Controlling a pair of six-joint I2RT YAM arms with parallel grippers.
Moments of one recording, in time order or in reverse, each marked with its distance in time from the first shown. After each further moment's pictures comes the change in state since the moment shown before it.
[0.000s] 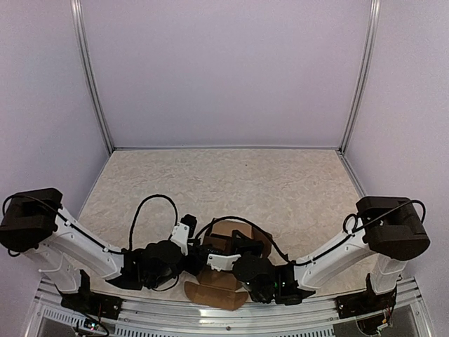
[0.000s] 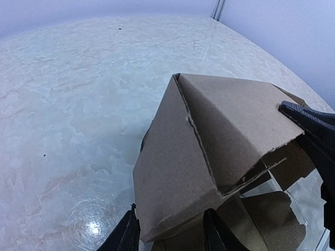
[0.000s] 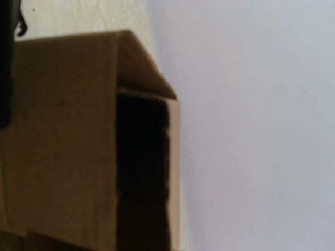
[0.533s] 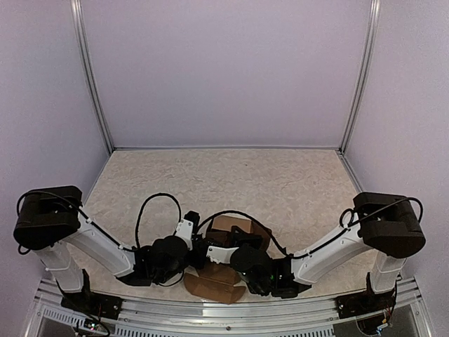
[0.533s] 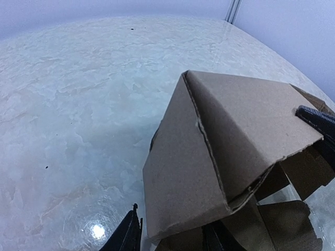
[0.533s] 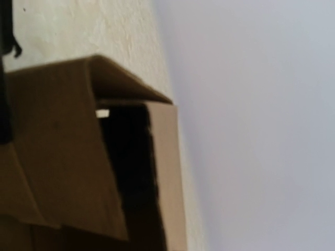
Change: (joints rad) left arm 0.072 0.139 0.039 0.119 0.007 0.028; right arm -0.061 0.022 0.023 -0.015 -0.063 0.055
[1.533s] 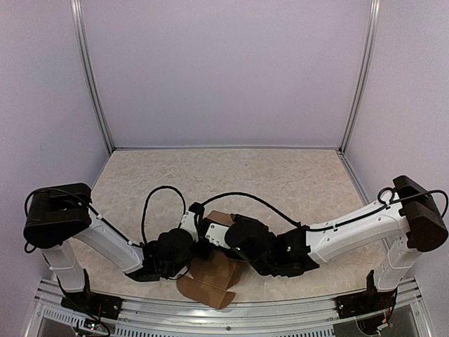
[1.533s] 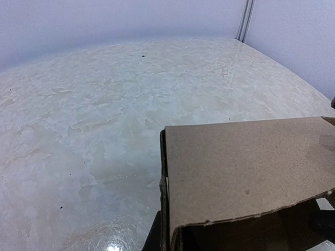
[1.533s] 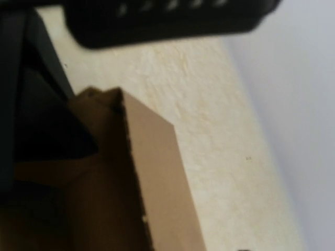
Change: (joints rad) left arm 0.034 0.072 0.072 0.087 -0.063 0.126; right arm -0.060 -0.177 0.159 -0.581 -0.257 0.468
